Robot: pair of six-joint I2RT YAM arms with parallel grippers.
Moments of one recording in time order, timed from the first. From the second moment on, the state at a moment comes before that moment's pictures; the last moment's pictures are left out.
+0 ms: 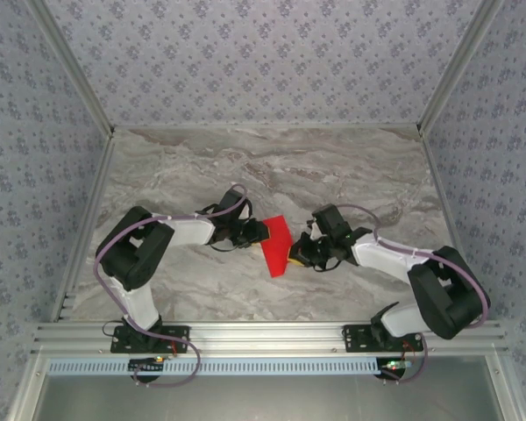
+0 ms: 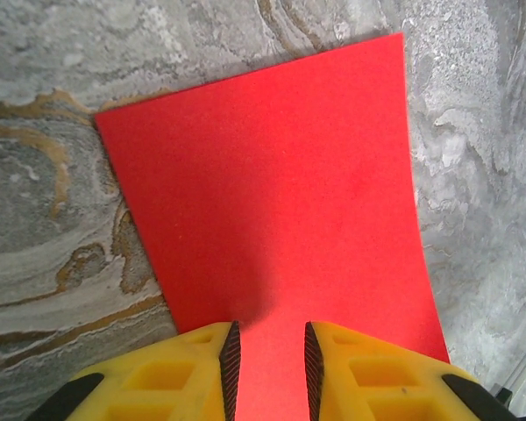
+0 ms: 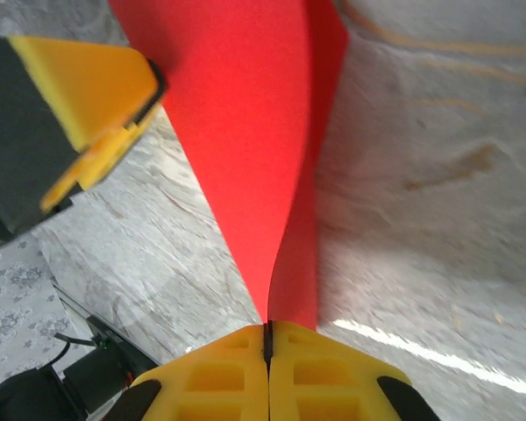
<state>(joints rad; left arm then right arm) -0.66 1.81 0.89 -0.01 0.42 -0.89 0.57 1.41 0.62 -0.21 -0.53 0.98</state>
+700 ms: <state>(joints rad) -0.66 1.79 0.97 -0.10 0.34 -0.85 0.63 1.61 0.69 -0.05 -0.51 0.98</state>
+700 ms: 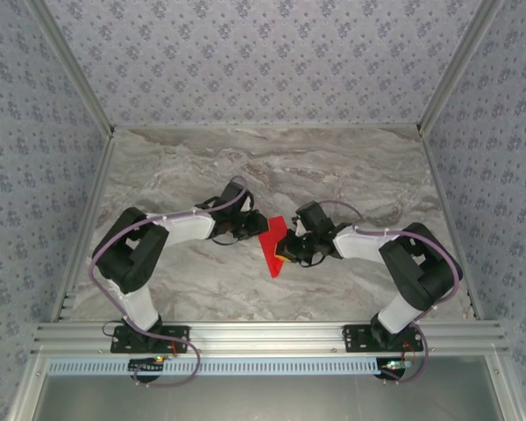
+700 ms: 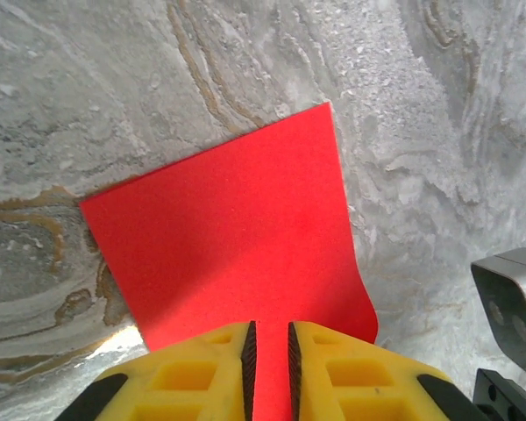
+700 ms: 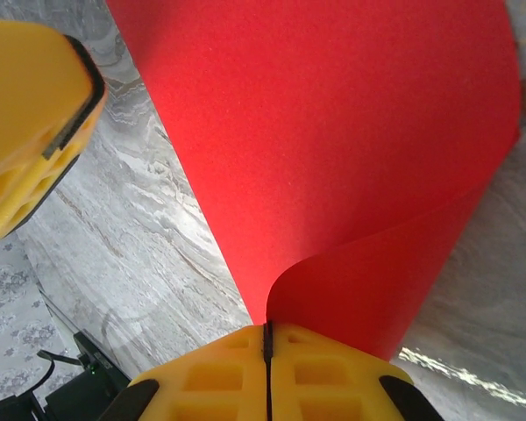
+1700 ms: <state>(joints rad) -0.67 1.87 1.04 -0.19 0.31 -0.85 0.63 1.69 0.68 0.11 -0.51 0.99</state>
